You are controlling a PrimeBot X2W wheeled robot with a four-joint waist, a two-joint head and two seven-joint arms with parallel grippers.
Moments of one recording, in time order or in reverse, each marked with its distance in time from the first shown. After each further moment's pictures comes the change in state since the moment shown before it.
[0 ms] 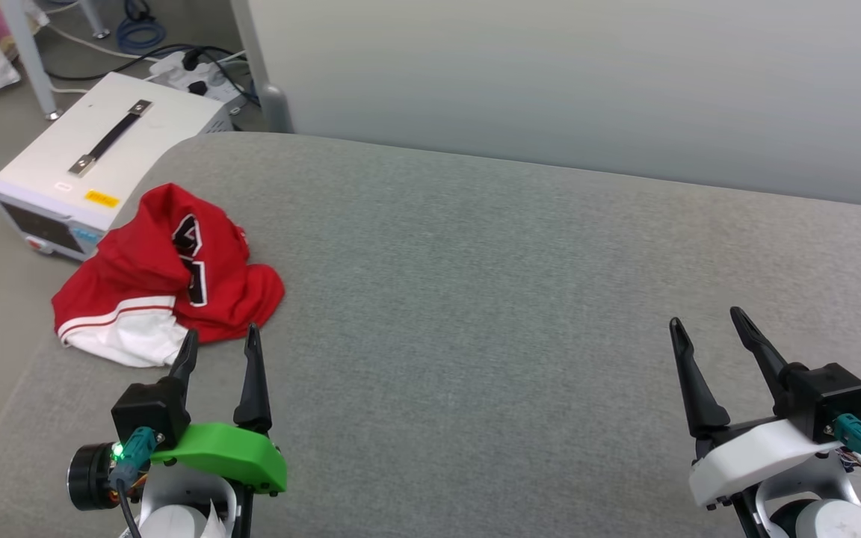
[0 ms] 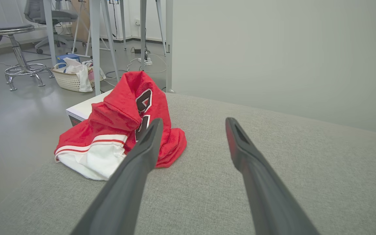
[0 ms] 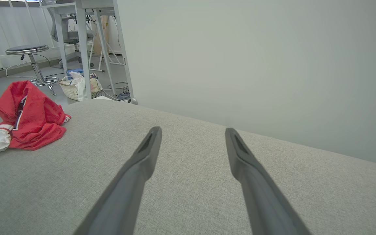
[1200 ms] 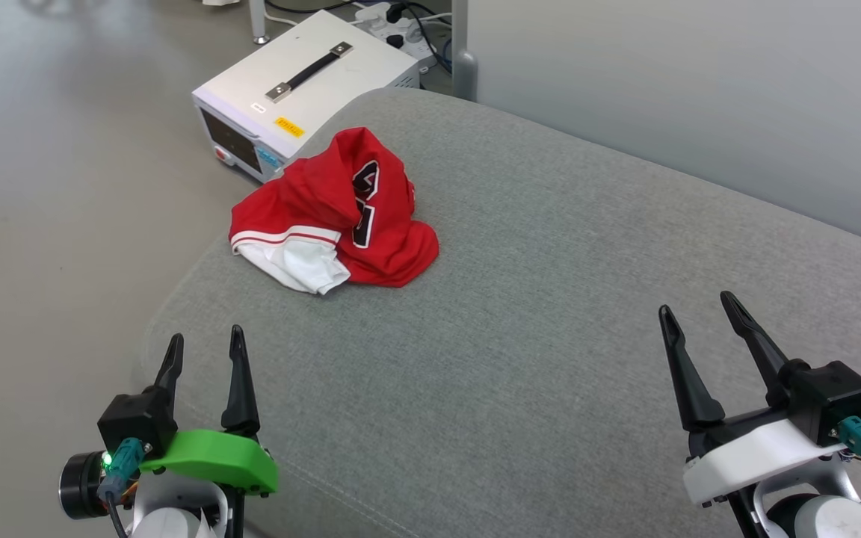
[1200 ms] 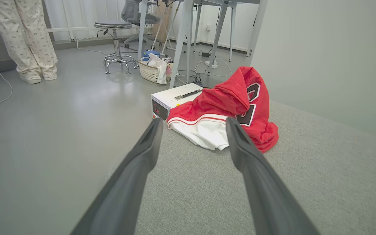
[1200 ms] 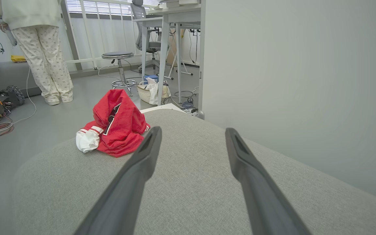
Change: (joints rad) left arm -0.007 0.000 0.027 0.054 -0.012 0.000 -0.074; right arm -0.002 -0.024 0.046 -0.057 0.035 0.000 -0.025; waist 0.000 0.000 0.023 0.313
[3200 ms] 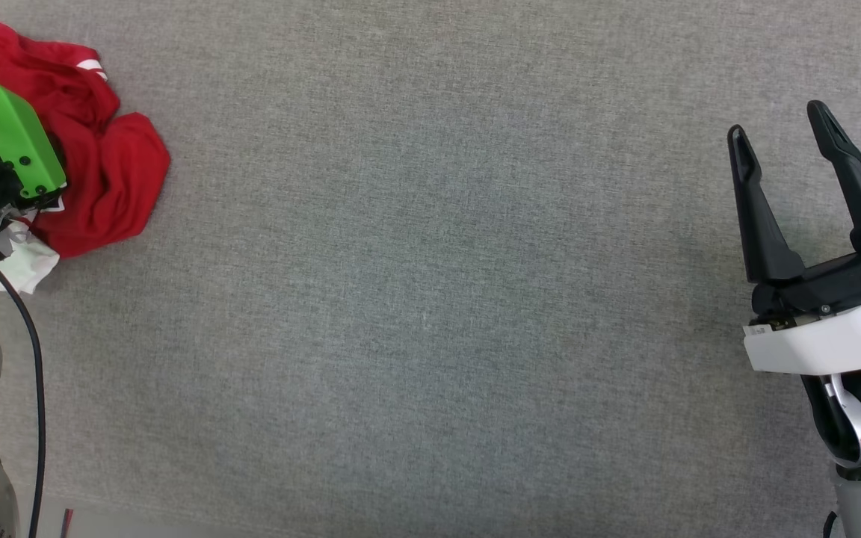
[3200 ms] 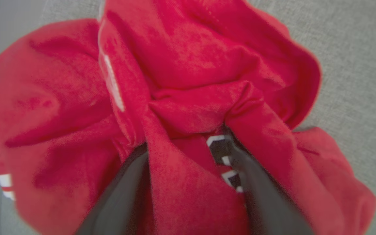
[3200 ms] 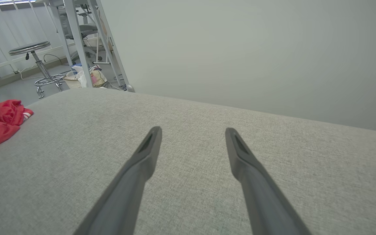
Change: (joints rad) left arm -0.938 0.386 -0.058 0.747 -0.317 -0.086 0.871; right arm -0.282 -0.132 0.004 -0.138 0.087 0.000 0.012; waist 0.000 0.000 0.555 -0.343
